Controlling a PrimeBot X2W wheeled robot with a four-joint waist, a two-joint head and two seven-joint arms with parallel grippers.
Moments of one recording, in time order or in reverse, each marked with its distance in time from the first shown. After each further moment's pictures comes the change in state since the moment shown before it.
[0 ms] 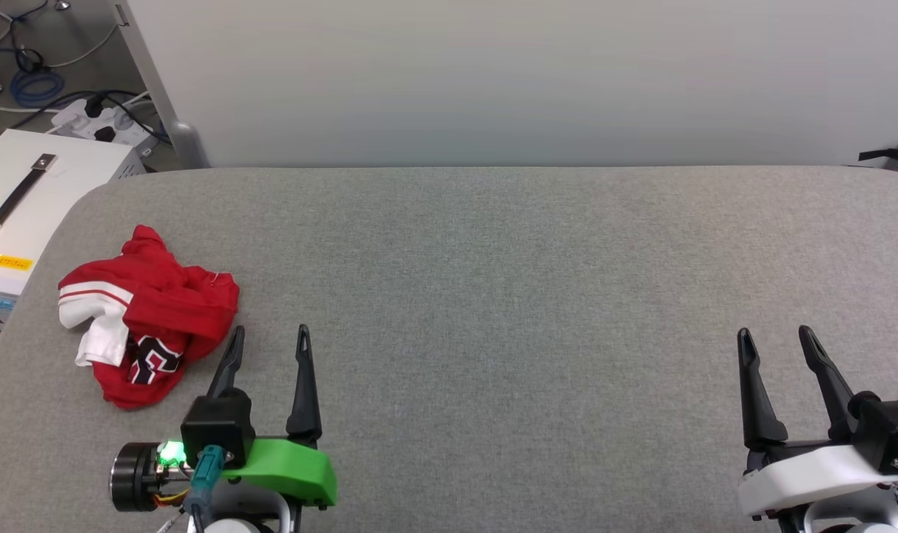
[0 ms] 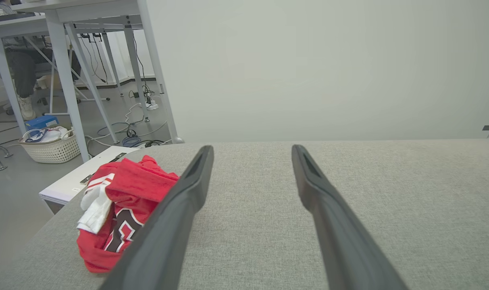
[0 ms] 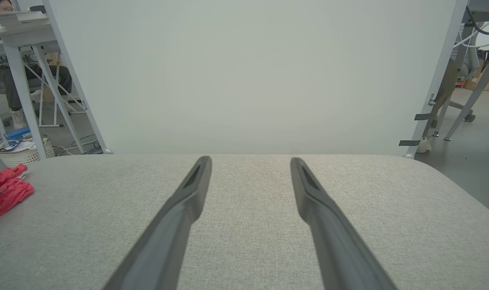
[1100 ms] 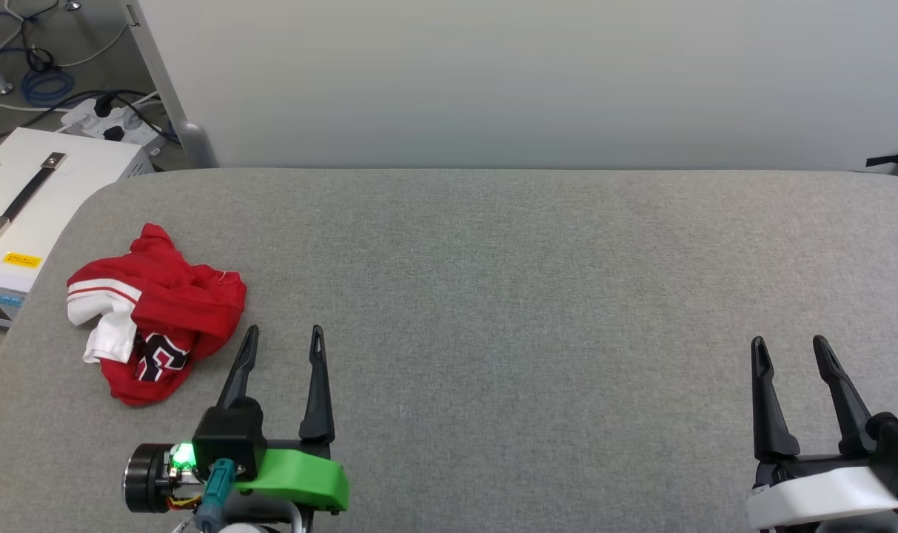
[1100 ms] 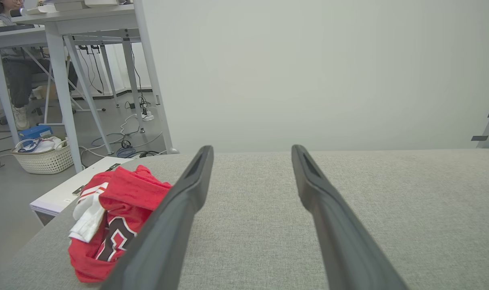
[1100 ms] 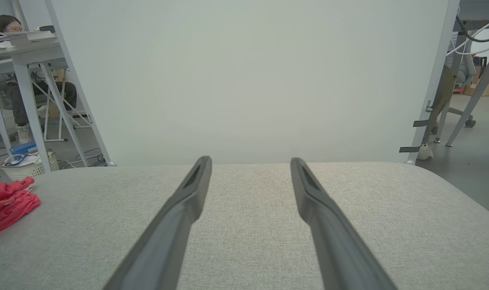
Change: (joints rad) left arm 0.003 0.000 -0.034 0.010 -0.011 0.004 -0.069; right arm 0.040 0.000 -0.008 -0.022 0.025 0.000 -0.066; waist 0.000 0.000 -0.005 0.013
